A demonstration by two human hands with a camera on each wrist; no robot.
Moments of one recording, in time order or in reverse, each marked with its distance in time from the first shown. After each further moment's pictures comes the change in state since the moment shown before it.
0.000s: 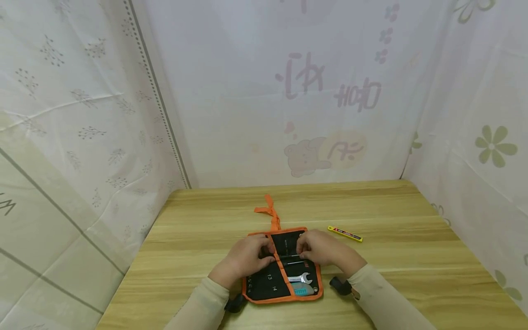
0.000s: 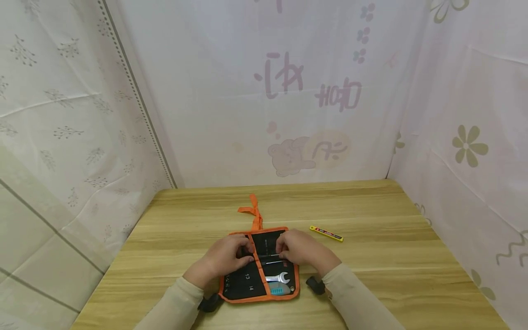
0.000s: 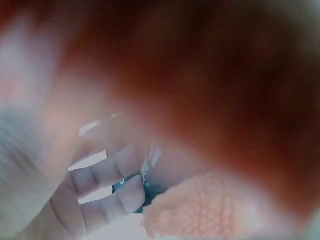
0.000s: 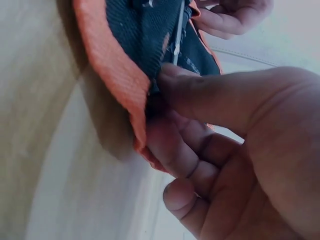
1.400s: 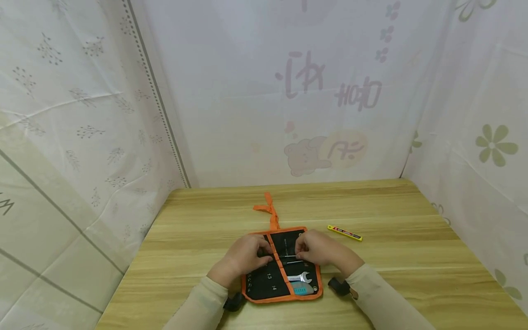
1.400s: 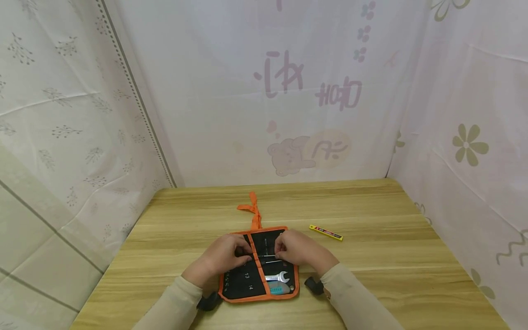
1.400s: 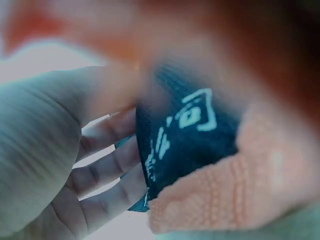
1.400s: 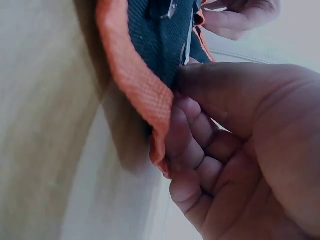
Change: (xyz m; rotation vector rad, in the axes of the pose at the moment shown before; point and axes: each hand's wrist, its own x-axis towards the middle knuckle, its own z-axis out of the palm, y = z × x) left_hand 0.001 0.000 -0.004 -0.026 -0.029 -0.002; right_hand 0.004 0.003 0.005 0.073 -0.014 -0.028
